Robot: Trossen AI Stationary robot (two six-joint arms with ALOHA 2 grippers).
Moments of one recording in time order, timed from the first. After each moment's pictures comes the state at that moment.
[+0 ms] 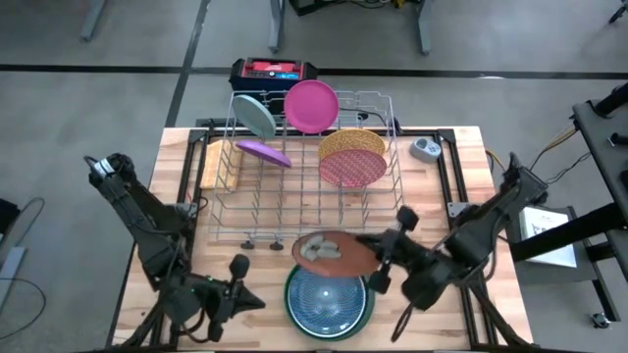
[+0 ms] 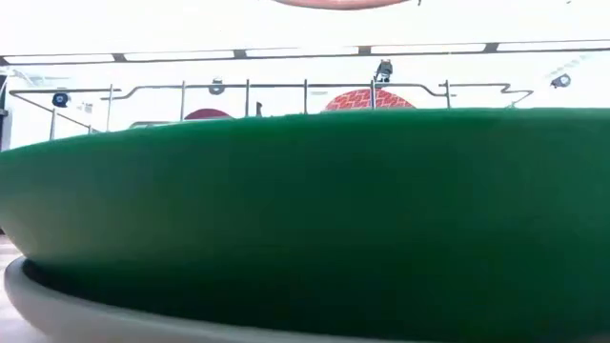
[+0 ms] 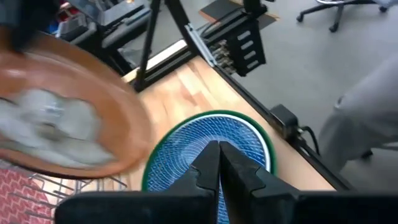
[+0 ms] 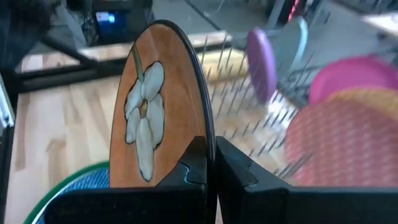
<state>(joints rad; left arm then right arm) -0.92 1.32 1.04 -0.22 -0.62 0.09 0.70 1.56 1.60 -0.91 1.00 0.68</state>
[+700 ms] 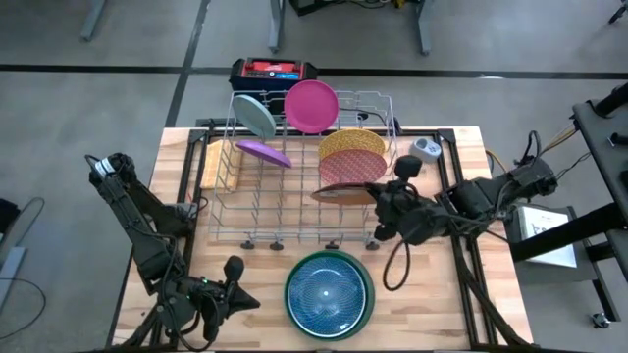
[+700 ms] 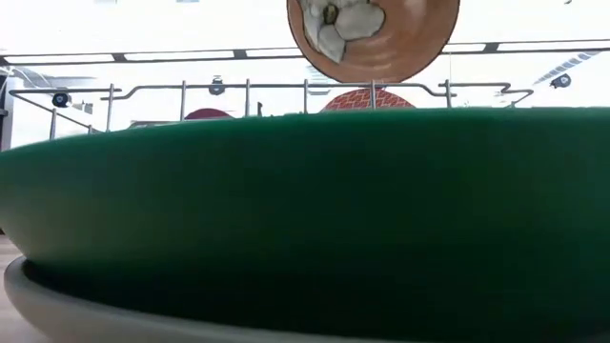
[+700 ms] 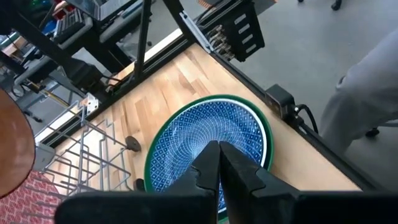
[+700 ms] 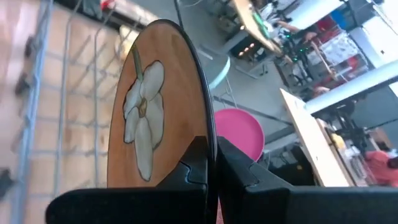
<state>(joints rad) -0.96 1.32 1.04 -0.30 -0.67 0.08 0.44 1.42 1.60 -0.96 0.98 -0.12</state>
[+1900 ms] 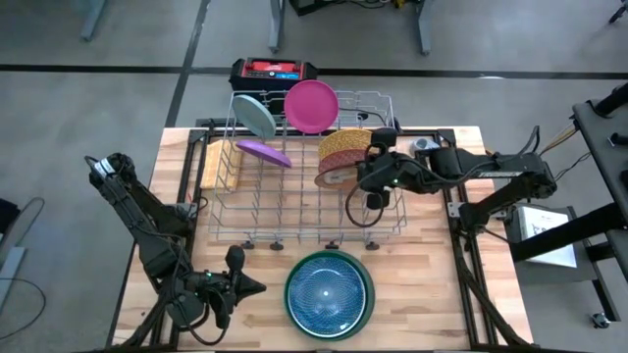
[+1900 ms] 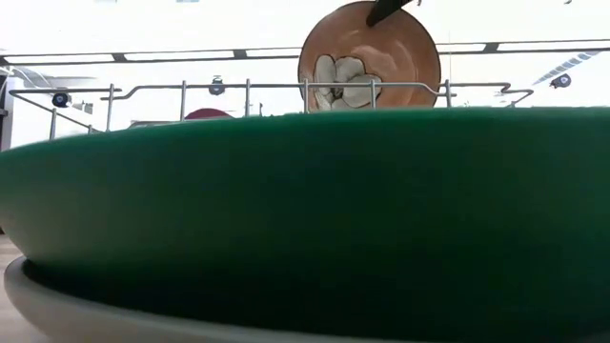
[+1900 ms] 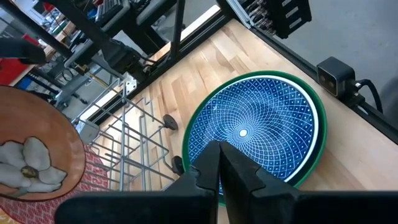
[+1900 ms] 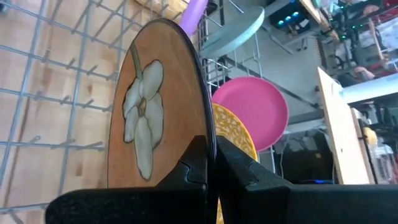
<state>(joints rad) -0.93 1.32 1.00 -0.32 -0.81 0.10 0.08 1.41 1.52 -0.89 0.60 -0.42</state>
